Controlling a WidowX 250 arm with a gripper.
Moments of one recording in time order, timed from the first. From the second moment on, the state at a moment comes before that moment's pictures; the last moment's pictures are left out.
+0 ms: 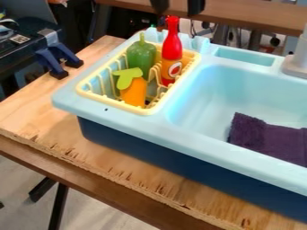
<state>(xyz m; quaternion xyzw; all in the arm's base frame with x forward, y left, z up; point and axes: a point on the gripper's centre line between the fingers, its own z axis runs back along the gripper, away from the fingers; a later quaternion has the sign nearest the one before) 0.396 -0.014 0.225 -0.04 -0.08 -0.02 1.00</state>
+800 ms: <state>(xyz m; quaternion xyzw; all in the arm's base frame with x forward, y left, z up) 0.402 0.000 0.204 -0.04 -0.05 -0.02 1.00</state>
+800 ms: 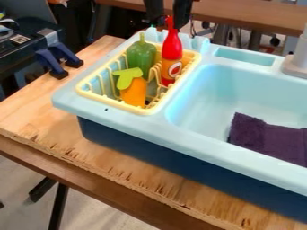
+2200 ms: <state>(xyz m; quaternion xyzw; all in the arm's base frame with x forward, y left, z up) 0.344 -0.081 0.281 -0.03 -0.10 -0.04 0.99</state>
